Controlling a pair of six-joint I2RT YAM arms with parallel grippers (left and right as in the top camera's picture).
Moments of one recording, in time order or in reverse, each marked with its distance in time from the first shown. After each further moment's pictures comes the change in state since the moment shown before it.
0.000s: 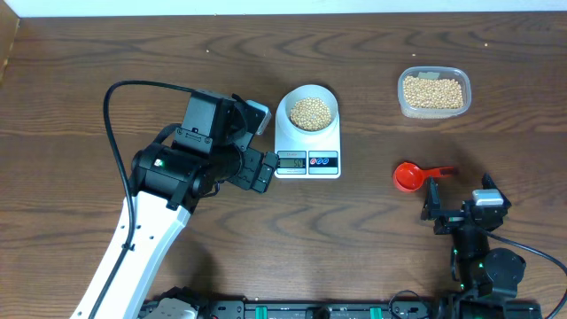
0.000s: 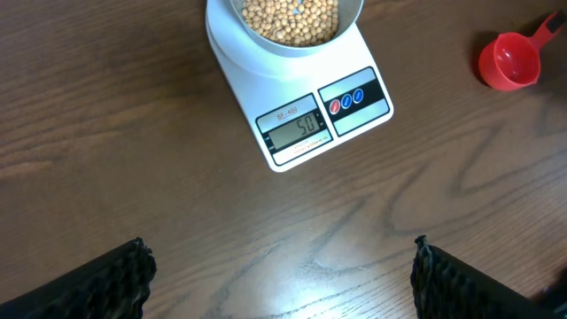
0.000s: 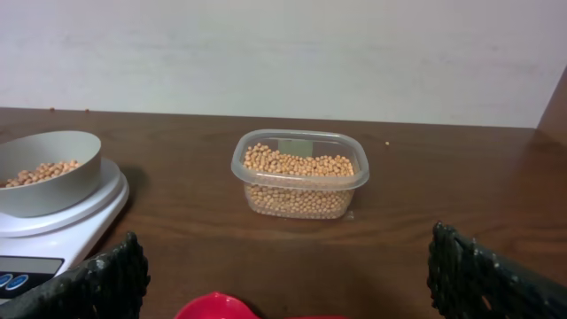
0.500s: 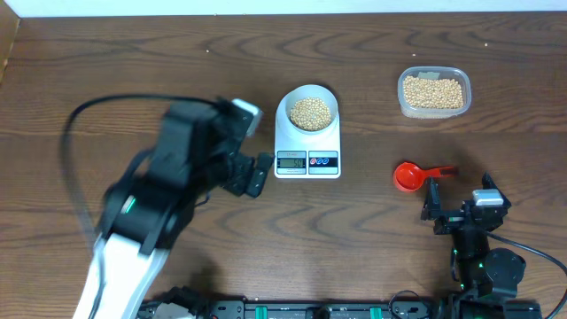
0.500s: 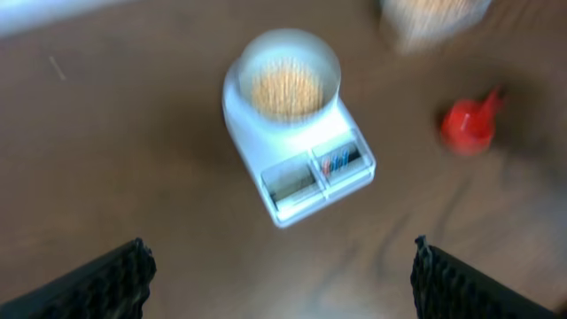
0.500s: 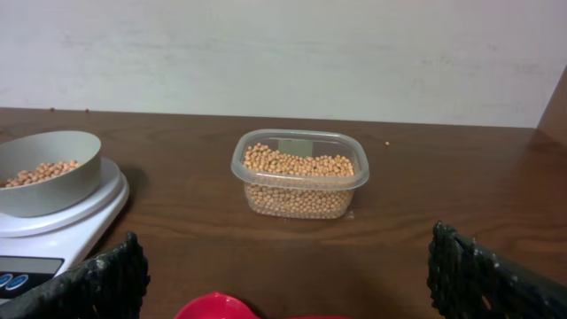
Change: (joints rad) left arm 0.001 -0.219 -0.027 0.113 0.000 0.000; right arm 0.000 0.000 0.000 0.000 0.000 0.000
